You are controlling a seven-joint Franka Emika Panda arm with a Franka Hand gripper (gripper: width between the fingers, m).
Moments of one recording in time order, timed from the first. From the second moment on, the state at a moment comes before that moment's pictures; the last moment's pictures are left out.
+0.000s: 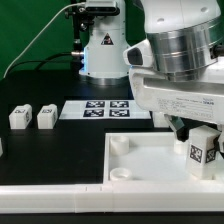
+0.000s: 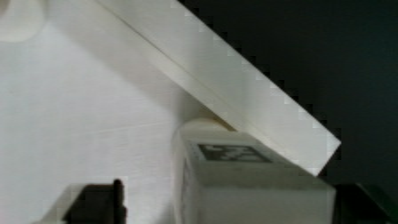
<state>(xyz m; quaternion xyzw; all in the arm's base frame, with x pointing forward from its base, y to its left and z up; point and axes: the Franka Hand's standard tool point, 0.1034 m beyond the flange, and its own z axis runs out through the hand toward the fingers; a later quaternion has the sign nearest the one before) 0.625 0.117 0.071 -0.90 0.42 0.04 0.11</state>
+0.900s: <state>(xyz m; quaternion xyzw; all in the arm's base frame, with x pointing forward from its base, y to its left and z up) 0.628 0.117 0.076 -0.99 -0.08 -0.02 0.07</state>
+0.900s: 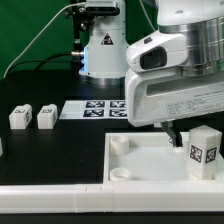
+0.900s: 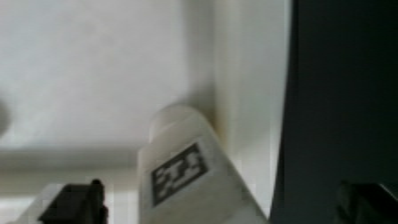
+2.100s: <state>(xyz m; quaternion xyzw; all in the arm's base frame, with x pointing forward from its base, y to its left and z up) 0.637 0.111 0.079 -0.96 0.28 -0.01 0.06</state>
